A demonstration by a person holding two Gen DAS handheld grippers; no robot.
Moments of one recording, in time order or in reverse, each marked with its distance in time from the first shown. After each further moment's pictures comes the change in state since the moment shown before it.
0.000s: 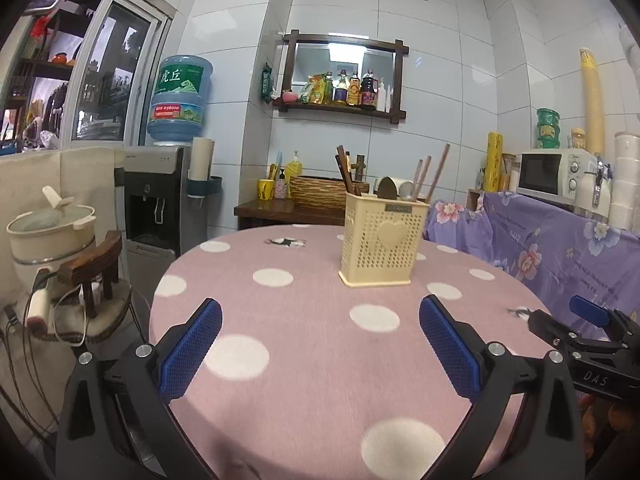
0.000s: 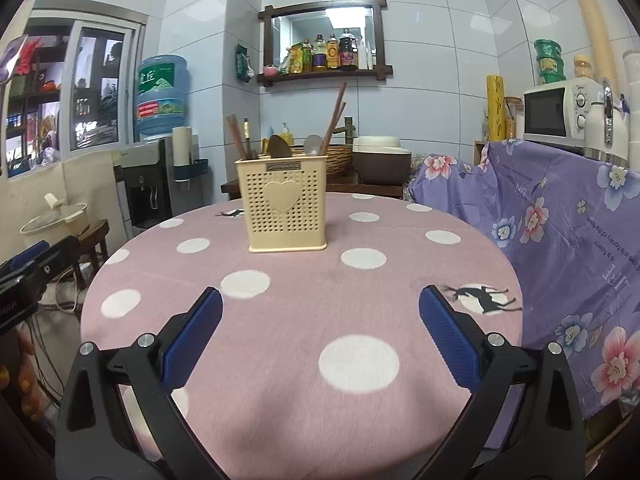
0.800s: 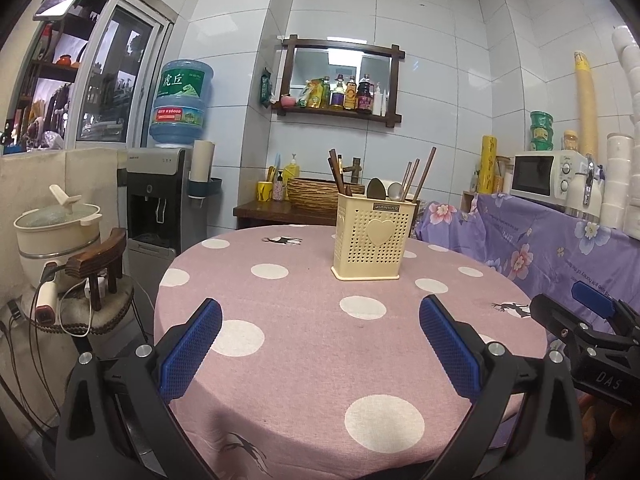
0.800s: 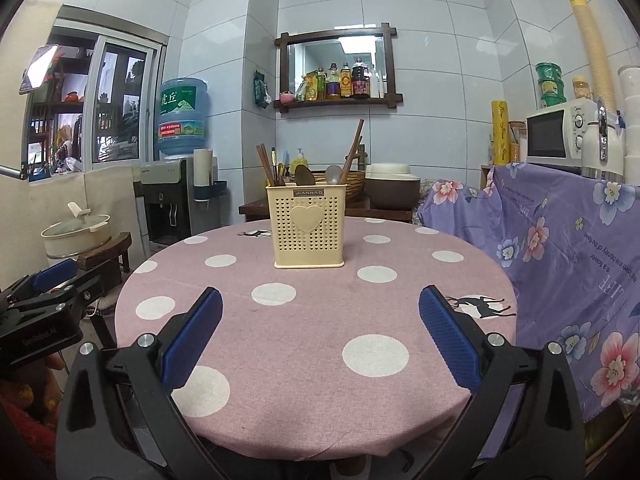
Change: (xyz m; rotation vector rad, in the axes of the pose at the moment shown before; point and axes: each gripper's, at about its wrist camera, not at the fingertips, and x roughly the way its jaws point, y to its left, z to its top) left arm -0.026 -0.003 -0.009 0.003 -0.024 -0.005; right arm -0.043 0.012 0.003 -0.012 -0.100 0.032
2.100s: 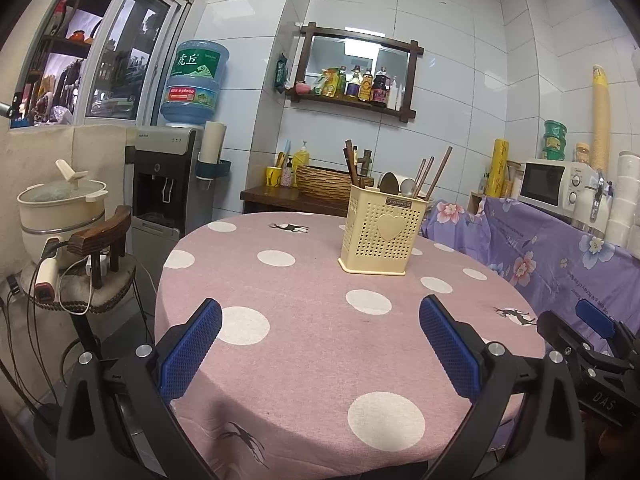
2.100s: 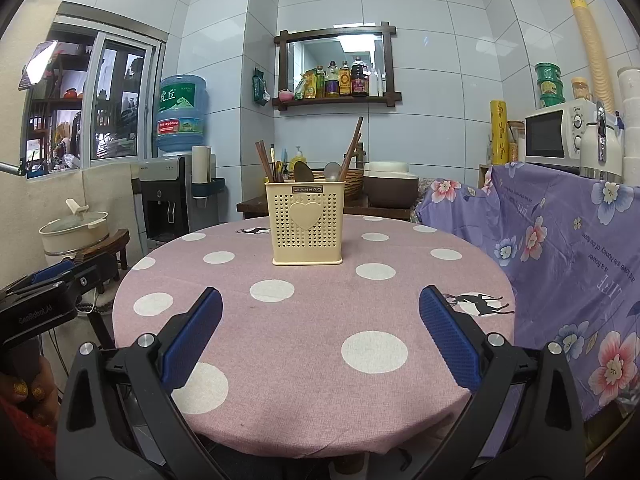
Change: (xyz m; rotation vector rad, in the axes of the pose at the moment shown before) left arm 0.003 0.012 0.004 -0.070 0.048 0.012; right arm 0.001 0.002 -0.005 -0.001 0.007 -0.008
